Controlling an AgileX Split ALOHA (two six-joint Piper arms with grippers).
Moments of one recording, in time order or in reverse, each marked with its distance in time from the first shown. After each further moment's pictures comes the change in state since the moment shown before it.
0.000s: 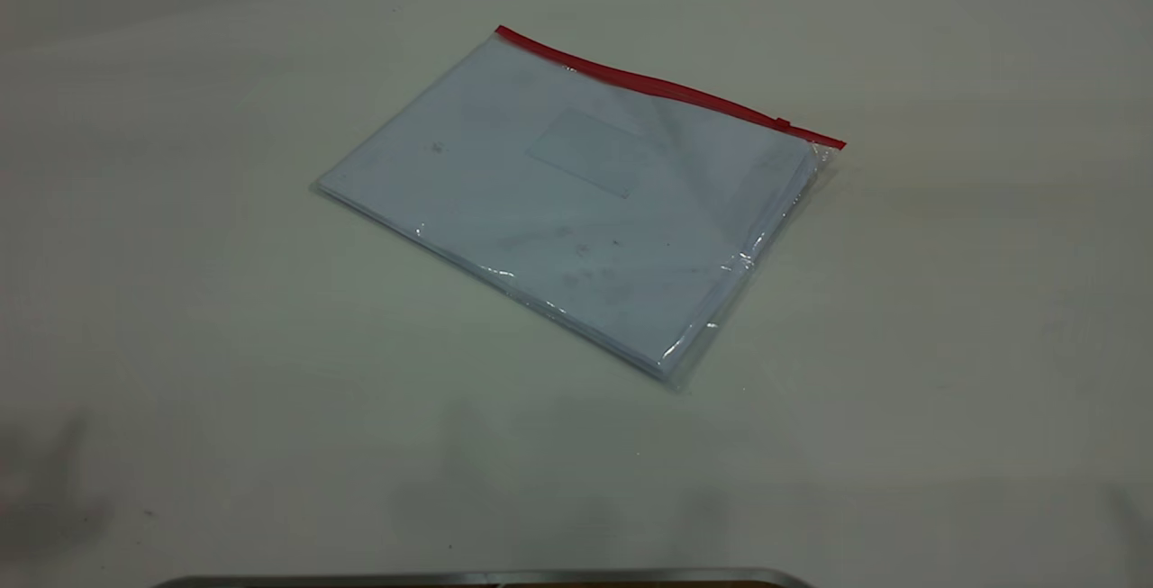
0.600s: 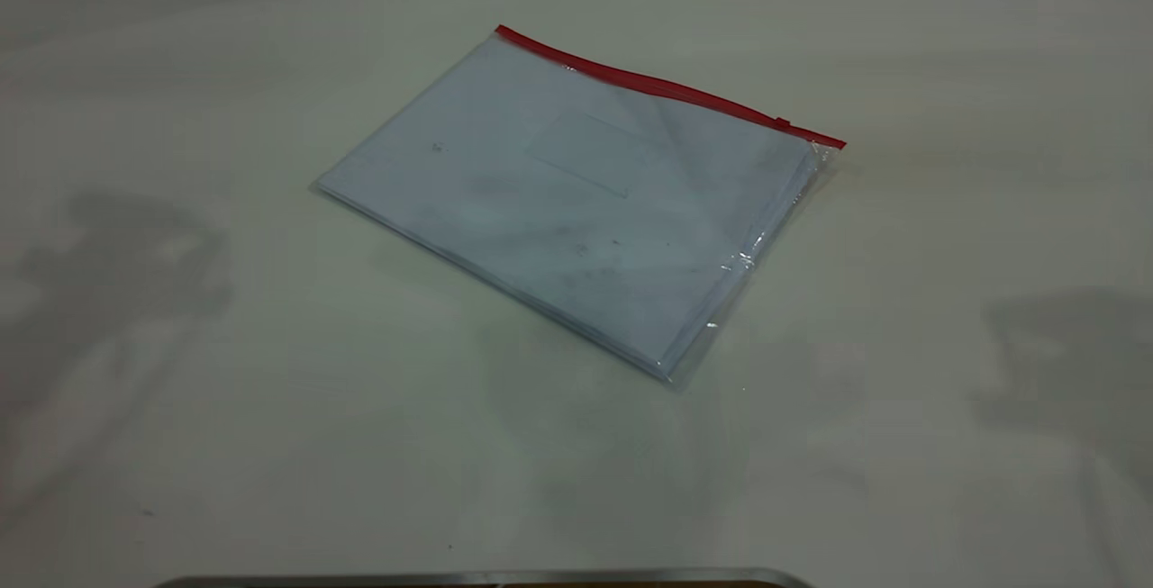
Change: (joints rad) left arm 0.000 0.684 -0.202 -0.328 -0.231 0.552; right arm 0.002 0.755 -0.002 0.281 -0.408 -0.337
